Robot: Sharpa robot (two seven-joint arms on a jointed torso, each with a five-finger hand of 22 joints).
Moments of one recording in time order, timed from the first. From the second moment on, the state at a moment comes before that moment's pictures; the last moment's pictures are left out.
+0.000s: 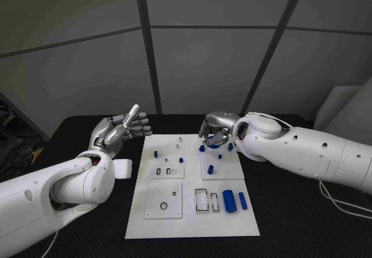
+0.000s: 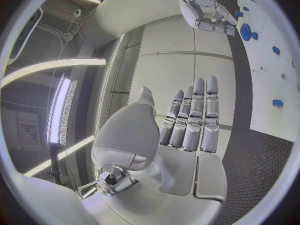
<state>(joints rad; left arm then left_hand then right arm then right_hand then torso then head) 1.12 -0.93 0.05 1.72 0.04 -0.58 0.52 1.26 0.06 -0.16 0.25 0.06 0.96 0.21 0.13 0.07 1.06 0.15 0.13 0.07 1.15 0.10 0.18 0.21 0.19 0.97 0.21 0.44 0.19 1.23 -0.71 0.05 1.39 -1.59 -0.14 -0.12 1.35 -0.13 0.35 -0.01 0.22 1.08 0.14 0.07 0.07 1.20 0.08 0.07 0.07 1.47 0.00 0.63 0.41 0.18 1.09 0.08 0.79 0.40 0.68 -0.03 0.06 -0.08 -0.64</state>
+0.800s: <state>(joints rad) 1.12 -0.94 0.05 1.73 0.03 -0.56 0.50 1.26 0.06 -0.17 0.26 0.06 0.96 0.21 0.12 0.07 1.06 0.15 0.12 0.07 1.14 0.11 0.16 0.22 0.19 0.97 0.21 0.44 0.19 1.23 -0.65 0.05 1.34 -1.69 -0.07 -0.19 1.37 -0.16 0.38 0.04 0.24 1.03 0.13 0.07 0.07 1.15 0.09 0.07 0.07 1.47 0.00 1.19 0.98 0.14 1.25 0.10 1.17 0.88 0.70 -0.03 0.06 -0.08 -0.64</state>
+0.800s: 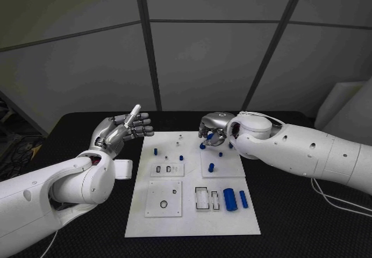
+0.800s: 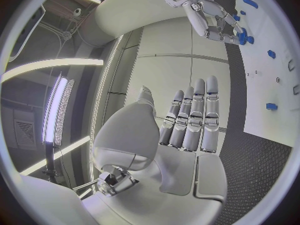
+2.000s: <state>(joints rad) 1.12 -0.94 0.05 1.72 0.03 -0.55 0.48 1.26 0.06 -0.18 0.26 0.06 0.95 0.22 0.11 0.07 1.05 0.16 0.11 0.07 1.14 0.11 0.14 0.22 0.19 0.97 0.21 0.44 0.19 1.23 -0.61 0.04 1.27 -1.69 -0.01 -0.18 1.37 -0.15 0.40 0.04 0.24 1.02 0.14 0.07 0.07 1.15 0.08 0.07 0.07 1.47 0.00 1.27 1.06 0.12 1.27 0.10 1.23 0.96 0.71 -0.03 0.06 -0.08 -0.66</state>
